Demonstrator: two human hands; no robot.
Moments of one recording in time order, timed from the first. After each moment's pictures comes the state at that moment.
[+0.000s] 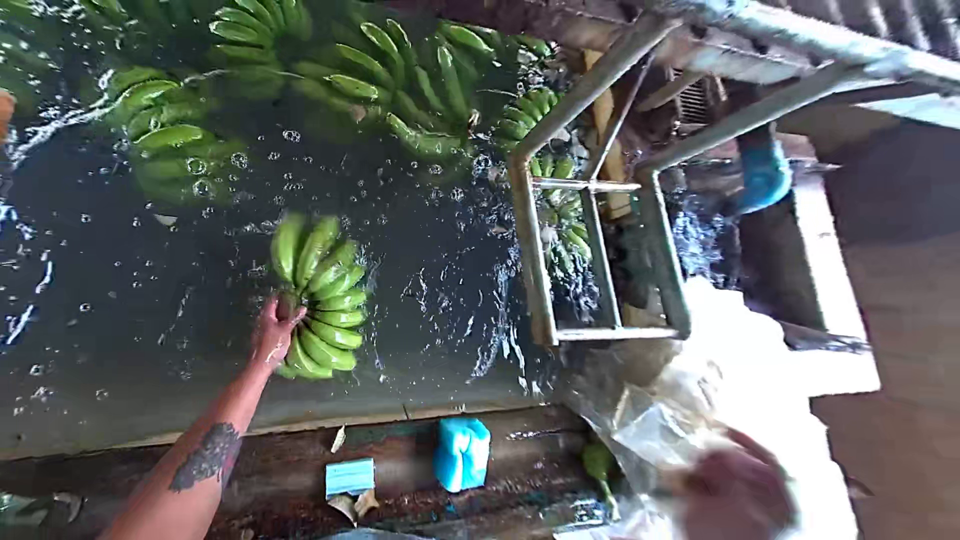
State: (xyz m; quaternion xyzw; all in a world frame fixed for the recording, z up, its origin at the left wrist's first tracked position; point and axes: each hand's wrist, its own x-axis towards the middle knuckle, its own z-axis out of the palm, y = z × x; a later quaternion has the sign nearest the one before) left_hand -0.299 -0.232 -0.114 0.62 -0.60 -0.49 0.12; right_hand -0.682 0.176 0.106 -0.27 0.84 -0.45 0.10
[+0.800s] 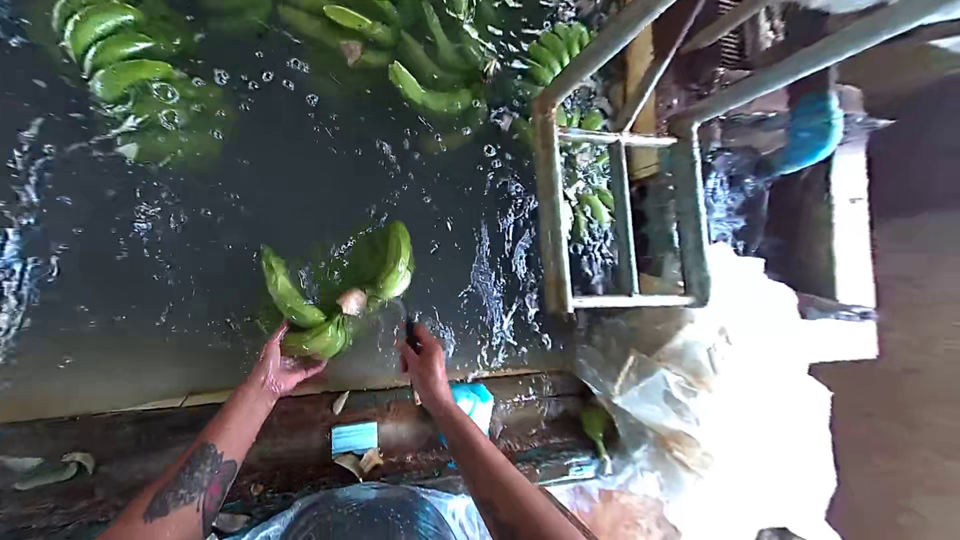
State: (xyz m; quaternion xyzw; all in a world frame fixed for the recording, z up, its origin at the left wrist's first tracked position) left_hand -0.281 -0.152 -0.100 0.68 0.01 -0.73 0.11; right_hand -0.490 -0.022 -0.071 -0.17 0.77 -0.36 0.50
